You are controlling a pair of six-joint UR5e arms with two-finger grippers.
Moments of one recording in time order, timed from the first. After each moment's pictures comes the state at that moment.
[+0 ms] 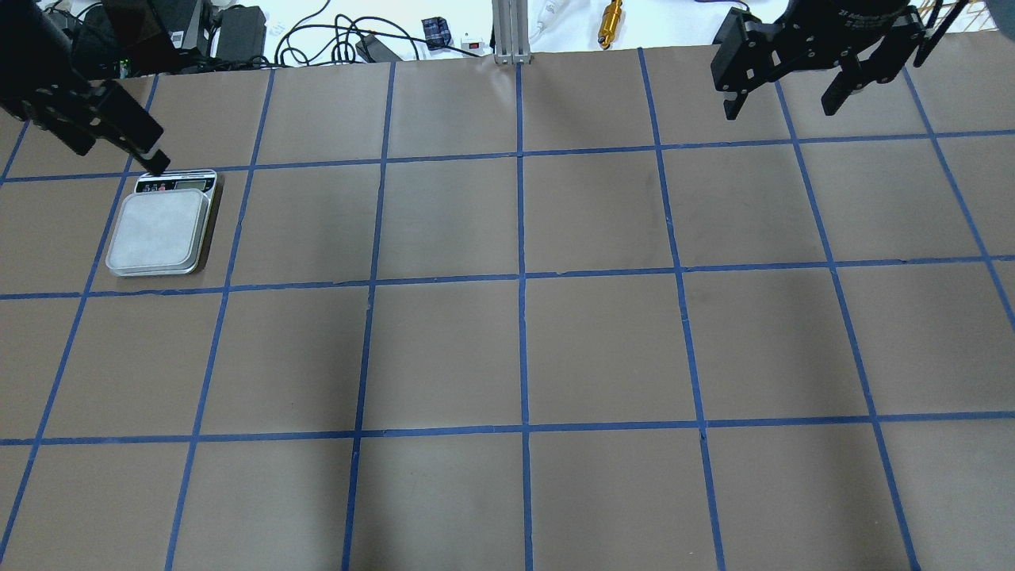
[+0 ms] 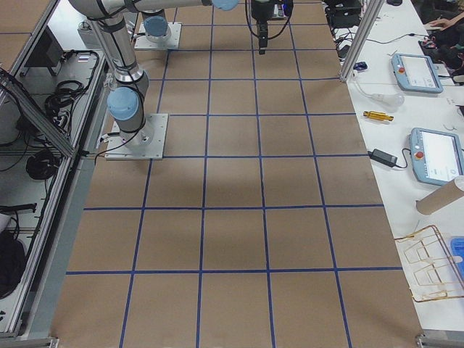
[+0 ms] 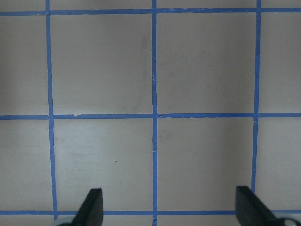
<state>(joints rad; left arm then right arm) -1.27 -1.59 -1.41 -1.73 1.57 0.71 1.54 -1.52 1.41 -1.53 -1.56 -0.04</state>
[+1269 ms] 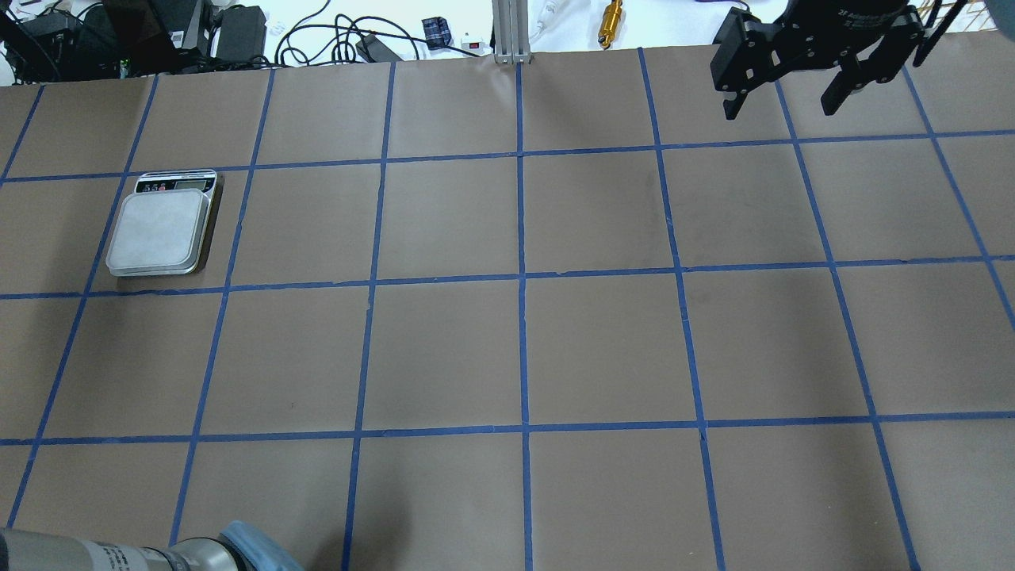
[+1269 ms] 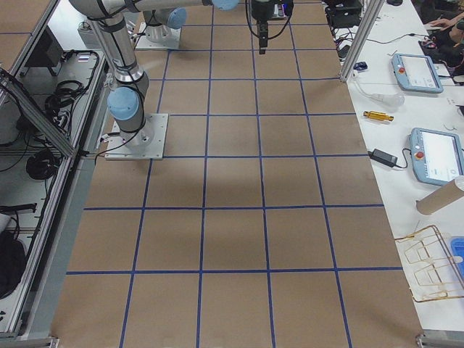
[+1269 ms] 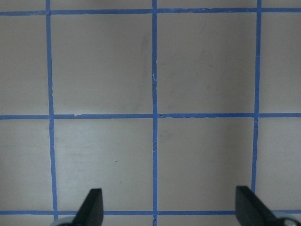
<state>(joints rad) -0.59 -1.80 -1.54 -1.37 1.62 2.20 1.54 -1.52 1.41 -1.53 -1.56 -0.04</state>
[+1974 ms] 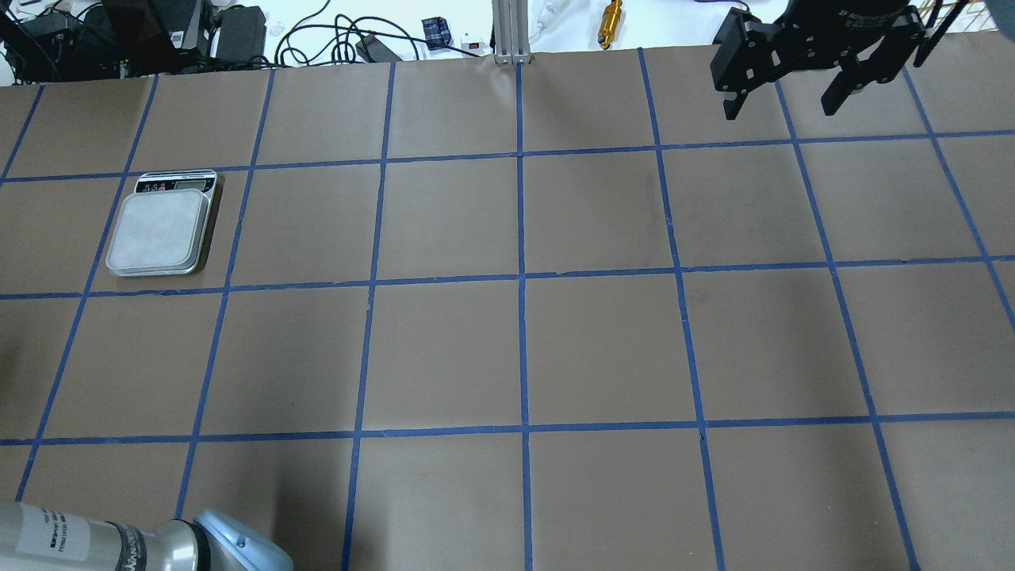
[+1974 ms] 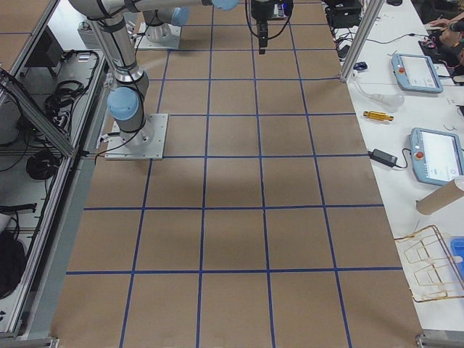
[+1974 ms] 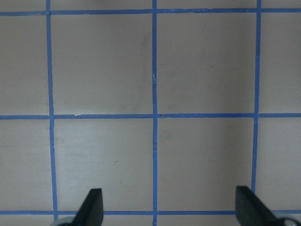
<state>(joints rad) -0.43 -2.03 -1.56 -1.16 1.59 2.66 1.54 -1.53 1.41 -1.53 -1.56 -0.04</state>
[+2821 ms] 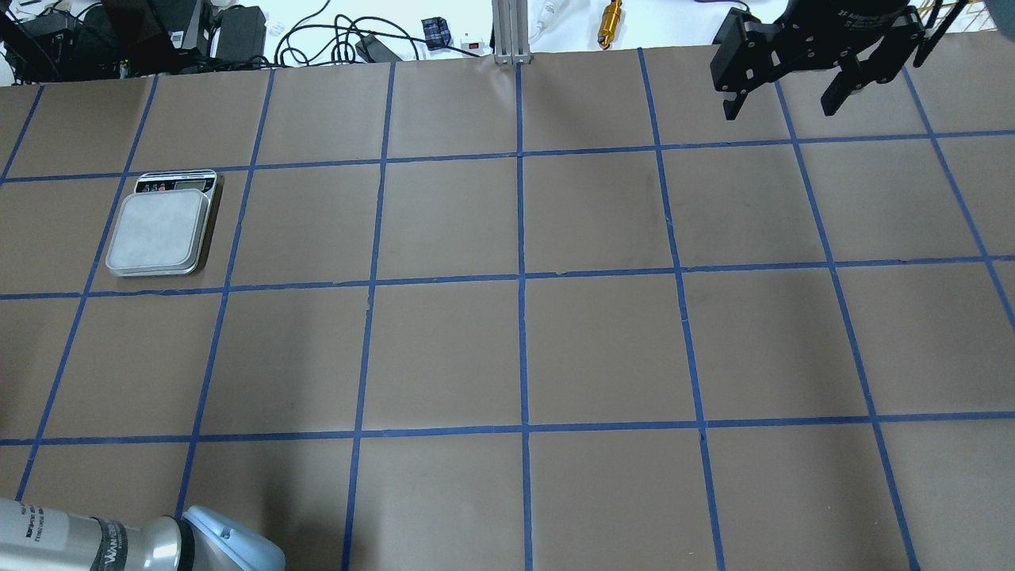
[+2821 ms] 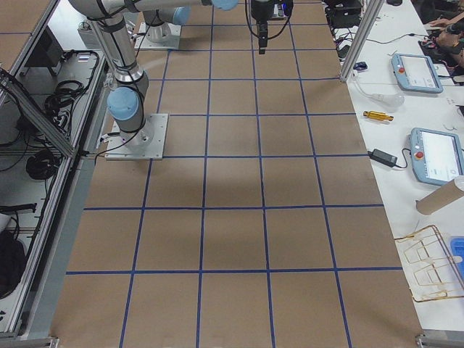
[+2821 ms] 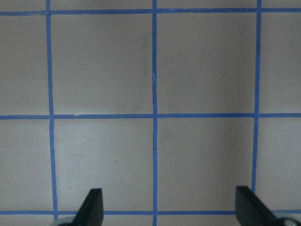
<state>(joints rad) -0.38 -2.12 -1.60 -1.07 1.59 2.80 1.54 -1.53 1.41 -1.53 -1.56 -0.04</state>
